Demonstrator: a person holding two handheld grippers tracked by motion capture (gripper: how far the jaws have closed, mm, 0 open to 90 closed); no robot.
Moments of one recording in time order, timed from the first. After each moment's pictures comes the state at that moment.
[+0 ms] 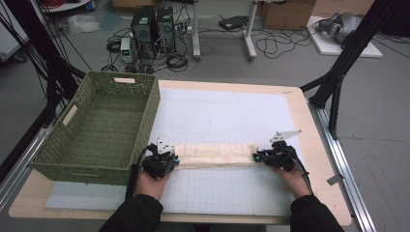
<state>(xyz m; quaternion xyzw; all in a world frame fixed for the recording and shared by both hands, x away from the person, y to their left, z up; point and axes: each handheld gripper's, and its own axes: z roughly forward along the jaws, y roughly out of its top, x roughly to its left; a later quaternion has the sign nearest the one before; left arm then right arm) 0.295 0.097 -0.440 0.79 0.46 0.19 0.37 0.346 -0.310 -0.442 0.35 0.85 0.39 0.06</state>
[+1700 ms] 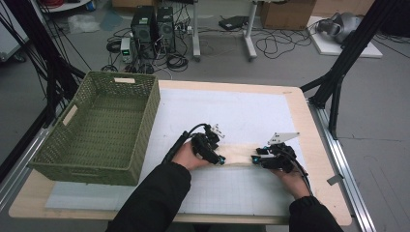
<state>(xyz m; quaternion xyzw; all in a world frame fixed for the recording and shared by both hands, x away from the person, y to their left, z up) 0.382 -0.023 -0.430 0.92 0.20 0.01 0.34 0.340 -0.305 -0.438 0.33 0.86 0.37 0.11</state>
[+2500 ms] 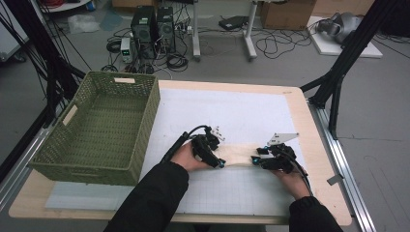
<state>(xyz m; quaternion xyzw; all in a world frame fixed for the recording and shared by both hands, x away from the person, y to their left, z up) 0.377 -0.023 -0.432 0.92 0.18 0.01 0.34 0.338 -0.304 -0.439 0.33 0.86 0.37 0.12</state>
